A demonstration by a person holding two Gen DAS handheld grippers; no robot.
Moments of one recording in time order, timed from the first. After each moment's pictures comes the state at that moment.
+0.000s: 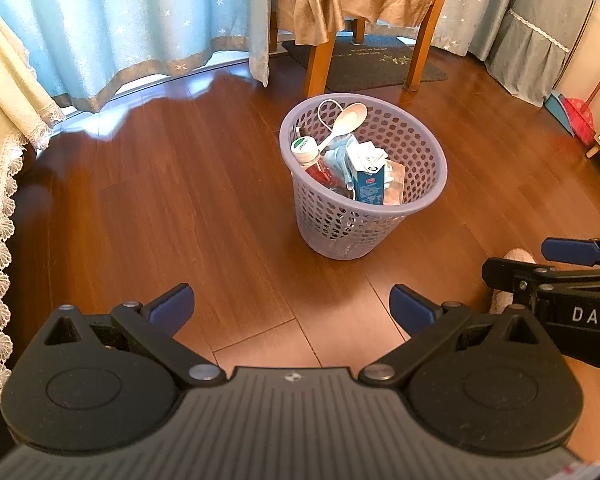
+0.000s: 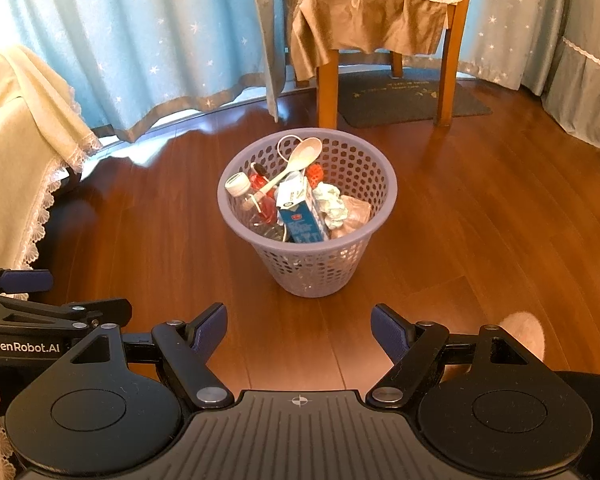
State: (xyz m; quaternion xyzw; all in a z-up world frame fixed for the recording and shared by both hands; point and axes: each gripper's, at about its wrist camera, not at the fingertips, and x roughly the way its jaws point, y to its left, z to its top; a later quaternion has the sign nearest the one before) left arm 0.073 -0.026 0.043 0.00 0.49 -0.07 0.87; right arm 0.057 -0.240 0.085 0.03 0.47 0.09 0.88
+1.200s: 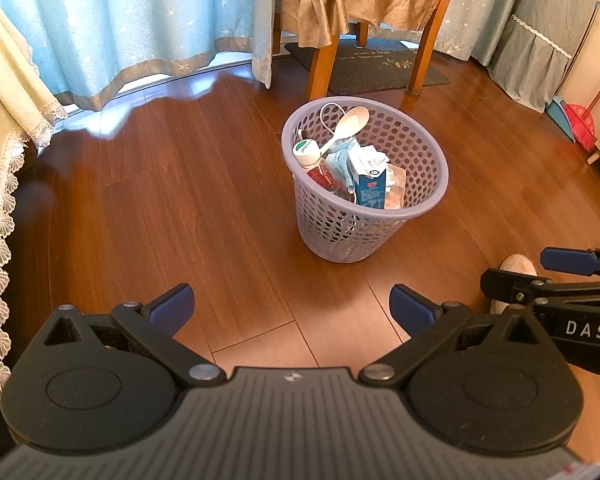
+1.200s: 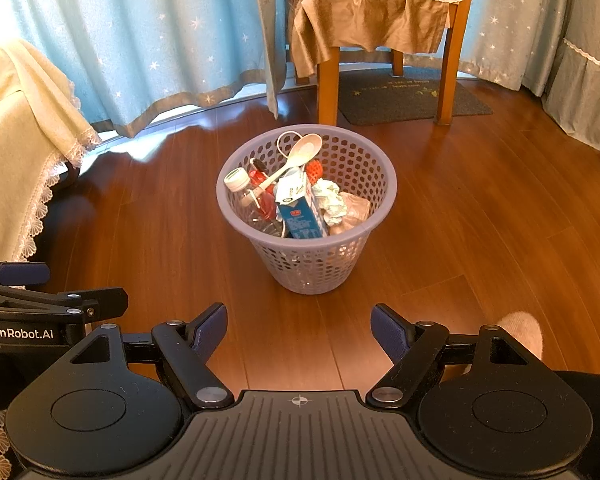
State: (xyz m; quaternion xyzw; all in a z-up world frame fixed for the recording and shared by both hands) left arm 0.074 -0.023 0.045 0.00 0.49 -0.07 0.87; right arm 0.055 -0.239 0.083 0.03 0.47 0.09 0.88
